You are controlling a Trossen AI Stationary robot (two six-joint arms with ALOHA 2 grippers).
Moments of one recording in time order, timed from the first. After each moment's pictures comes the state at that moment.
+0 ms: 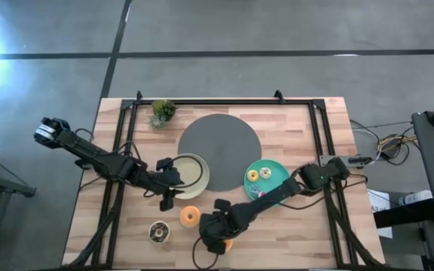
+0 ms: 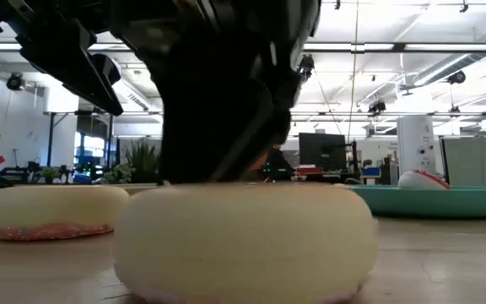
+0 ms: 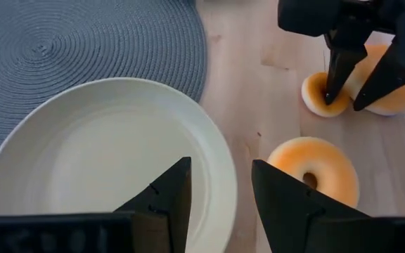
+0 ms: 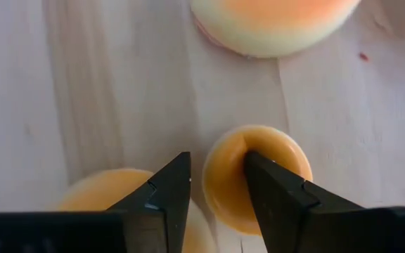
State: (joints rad) left arm -0.40 1.13 0.70 -0.38 -0.28 -0.44; right arm 0.45 2.39 1.95 -0.76 0.14 0.63
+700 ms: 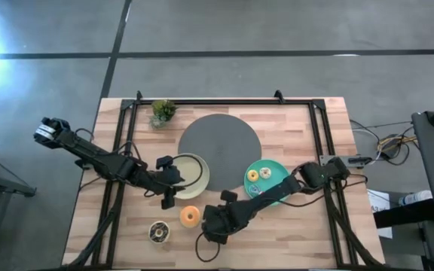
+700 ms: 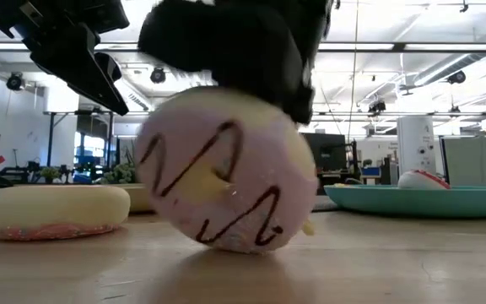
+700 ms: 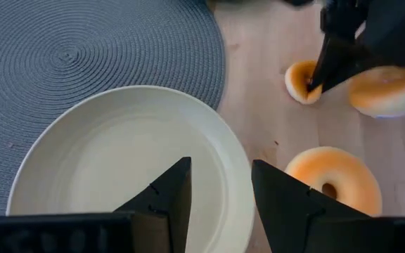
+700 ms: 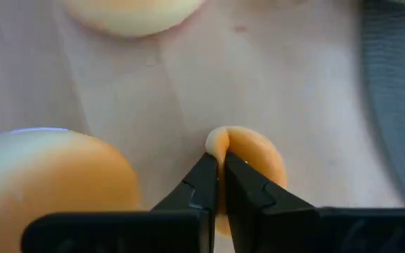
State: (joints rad) left arm -0.40 1.13 0.70 -0.38 -0.33 -0.44; right arm 0.43 2.35 1.94 -0.91 0.30 0.71
